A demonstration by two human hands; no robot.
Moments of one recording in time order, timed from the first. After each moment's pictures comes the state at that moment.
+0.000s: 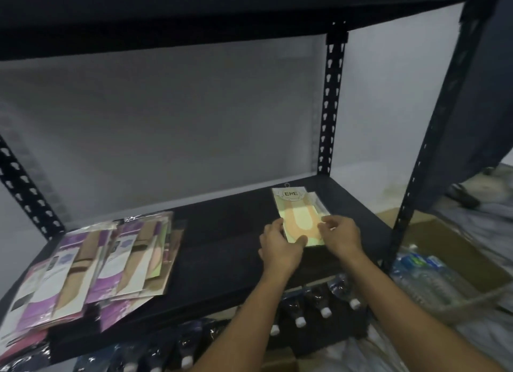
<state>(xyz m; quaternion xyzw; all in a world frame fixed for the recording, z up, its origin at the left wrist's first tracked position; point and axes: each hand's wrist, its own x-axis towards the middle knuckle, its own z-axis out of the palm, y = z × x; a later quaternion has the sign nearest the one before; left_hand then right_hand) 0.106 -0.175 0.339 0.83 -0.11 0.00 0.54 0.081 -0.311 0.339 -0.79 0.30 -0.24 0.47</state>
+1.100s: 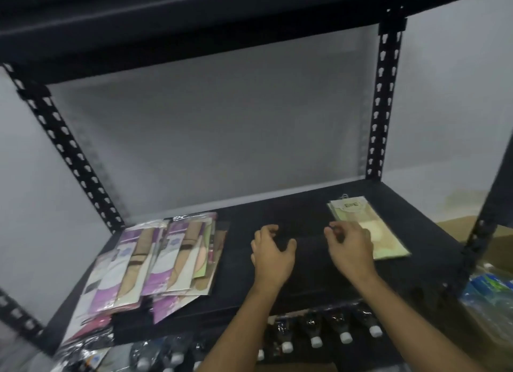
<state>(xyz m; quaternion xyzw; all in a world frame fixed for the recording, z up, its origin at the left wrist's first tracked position) 0.144 -0.082 0.335 0.87 -0.08 0.10 0.48 0.106 -0.240 0.338 -0.85 0.18 -0.29 0.40</state>
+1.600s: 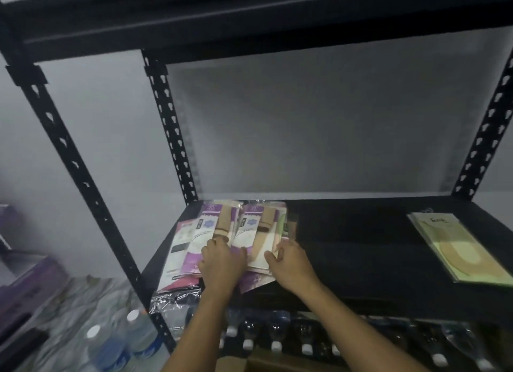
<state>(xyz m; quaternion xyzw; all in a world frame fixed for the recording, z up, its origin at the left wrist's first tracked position) 0.145 0.161 0.342 0.94 0.16 0.15 0.27 0.138 0.013 0.339 -0.92 -0.01 -0.05 0.40</state>
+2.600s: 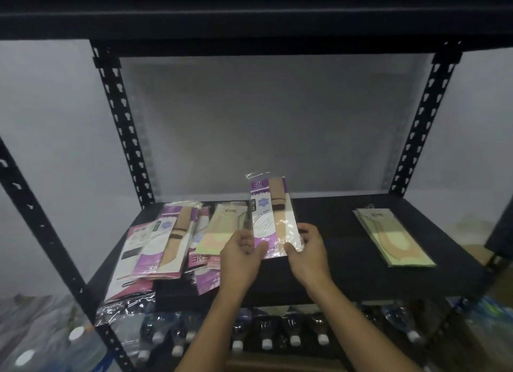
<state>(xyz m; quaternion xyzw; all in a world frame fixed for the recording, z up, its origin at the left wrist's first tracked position) 0.120 0.061 0.350 0.79 -0.02 0.11 0.60 0.099 -0.075 0.361 -0.78 0.12 -0.20 0.58</state>
